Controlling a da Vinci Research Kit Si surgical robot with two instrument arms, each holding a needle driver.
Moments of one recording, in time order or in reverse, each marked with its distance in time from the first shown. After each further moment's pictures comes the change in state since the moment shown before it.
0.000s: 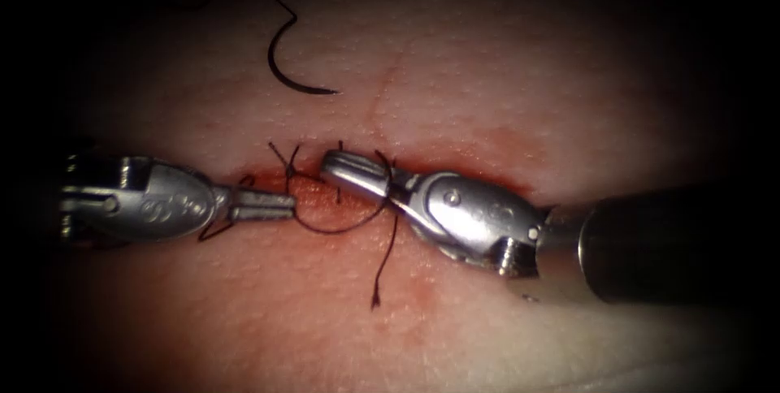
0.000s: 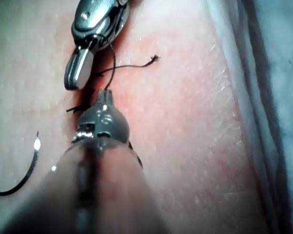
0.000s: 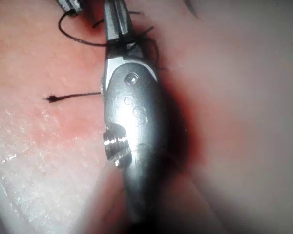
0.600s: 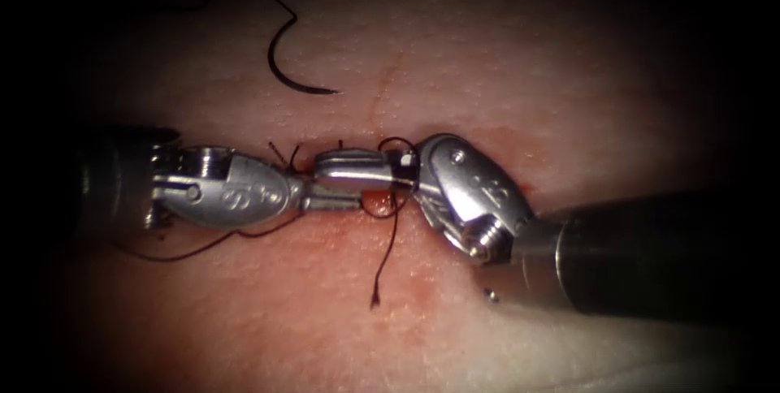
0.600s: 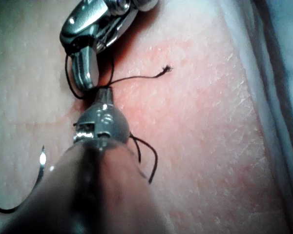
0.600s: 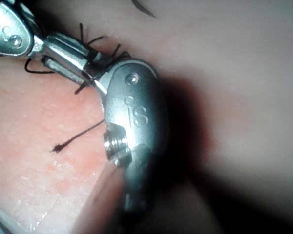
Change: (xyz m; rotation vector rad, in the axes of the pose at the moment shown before) right arm 0.001 0.002 0.000 0.468 0.029 0.170; left arm 0.000 -0.001 0.005 -0.038 0.035 0.024
